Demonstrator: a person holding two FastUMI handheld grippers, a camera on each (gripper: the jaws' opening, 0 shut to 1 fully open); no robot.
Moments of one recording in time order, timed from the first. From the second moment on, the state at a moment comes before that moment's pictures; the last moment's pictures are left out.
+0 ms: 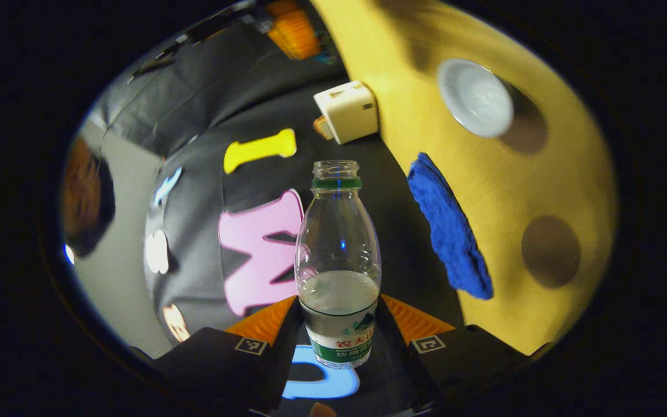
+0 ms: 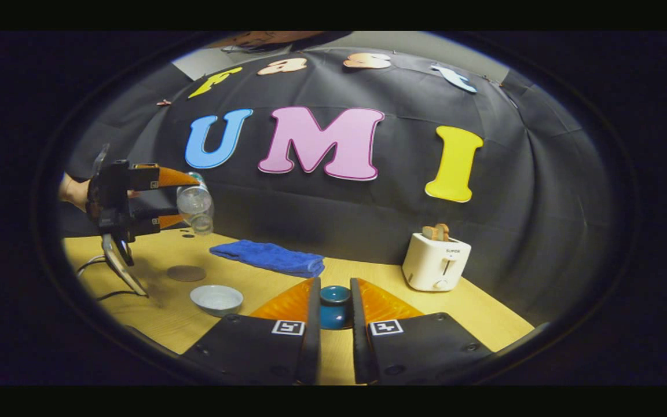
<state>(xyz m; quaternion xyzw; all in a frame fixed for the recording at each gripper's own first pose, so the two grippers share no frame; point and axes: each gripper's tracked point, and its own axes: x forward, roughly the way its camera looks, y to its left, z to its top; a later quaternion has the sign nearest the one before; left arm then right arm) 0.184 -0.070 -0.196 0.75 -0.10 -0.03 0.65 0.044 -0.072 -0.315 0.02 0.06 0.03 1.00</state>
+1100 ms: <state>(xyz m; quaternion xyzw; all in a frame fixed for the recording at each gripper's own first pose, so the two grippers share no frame) 0.227 -0.067 -0.224 -0.10 0.09 -0.02 0.99 0.048 -0.053 -0.313 0.02 0.07 0.04 1.00</state>
